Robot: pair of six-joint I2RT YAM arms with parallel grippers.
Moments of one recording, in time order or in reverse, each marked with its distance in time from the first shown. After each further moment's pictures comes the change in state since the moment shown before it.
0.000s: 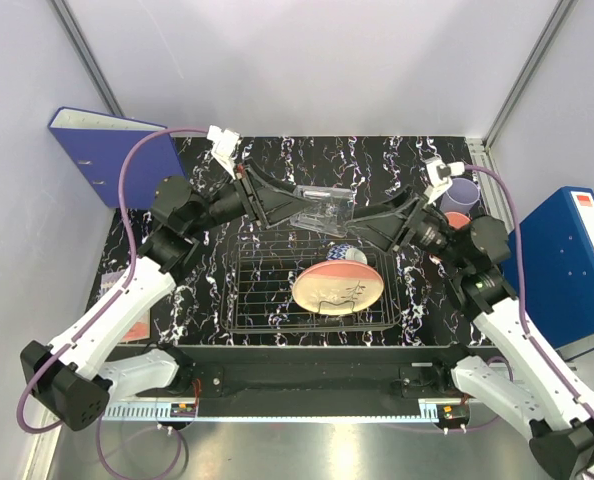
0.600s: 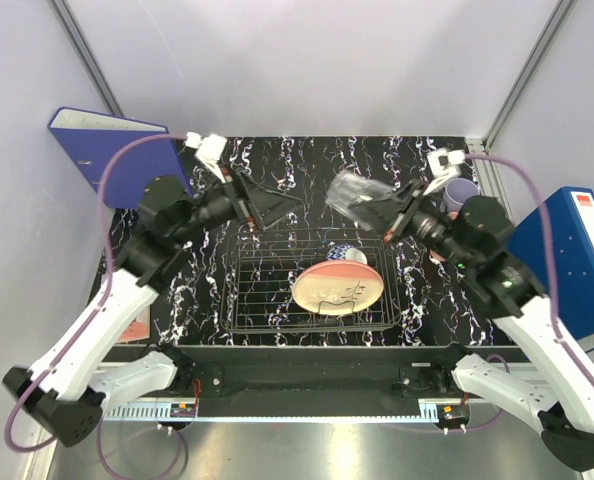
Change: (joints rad) left arm 0.000 -0.064 0.051 -0.323 -0.155 0.140; right arm 0.181 0.057 0.259 -0.517 0.344 -0.251
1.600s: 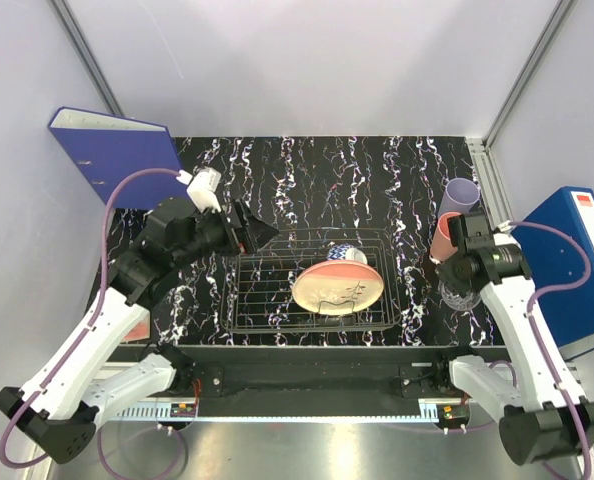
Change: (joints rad) left arm 0.005 -0.136 -0.069 -0.516 -0.346 0.100; right arm -0.461 0.069 -0.089 -1.054 0.643 0.304
